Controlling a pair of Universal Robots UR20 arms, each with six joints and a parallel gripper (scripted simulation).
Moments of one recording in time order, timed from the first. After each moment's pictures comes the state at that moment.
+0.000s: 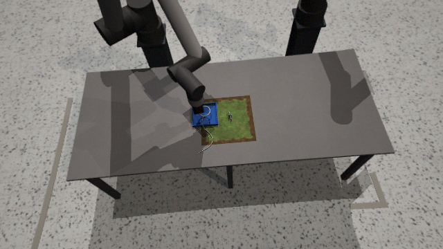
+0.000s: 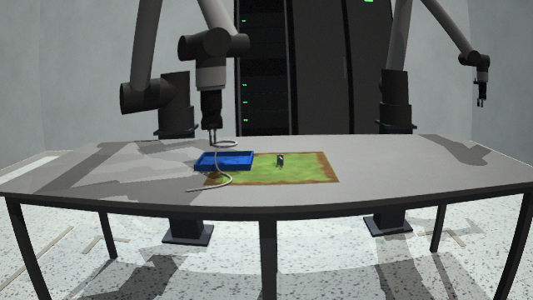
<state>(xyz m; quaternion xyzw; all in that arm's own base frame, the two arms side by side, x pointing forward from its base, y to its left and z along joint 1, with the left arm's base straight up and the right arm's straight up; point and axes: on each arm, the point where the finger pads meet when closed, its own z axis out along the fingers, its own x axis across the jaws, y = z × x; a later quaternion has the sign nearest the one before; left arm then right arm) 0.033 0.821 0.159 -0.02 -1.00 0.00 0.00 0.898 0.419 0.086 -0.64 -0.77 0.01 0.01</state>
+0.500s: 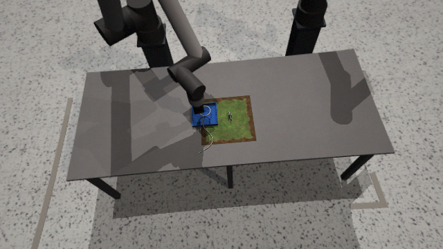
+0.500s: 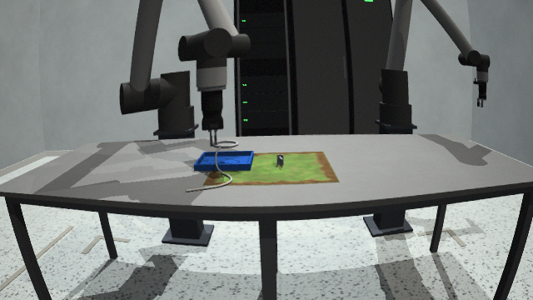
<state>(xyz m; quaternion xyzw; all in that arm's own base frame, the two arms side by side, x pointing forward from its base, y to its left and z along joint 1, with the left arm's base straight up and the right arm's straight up) 0.033 0.821 0.159 -0.02 -1.00 0.00 0.00 0.896 0.420 0.084 -0.64 -0.77 0.01 0.01</state>
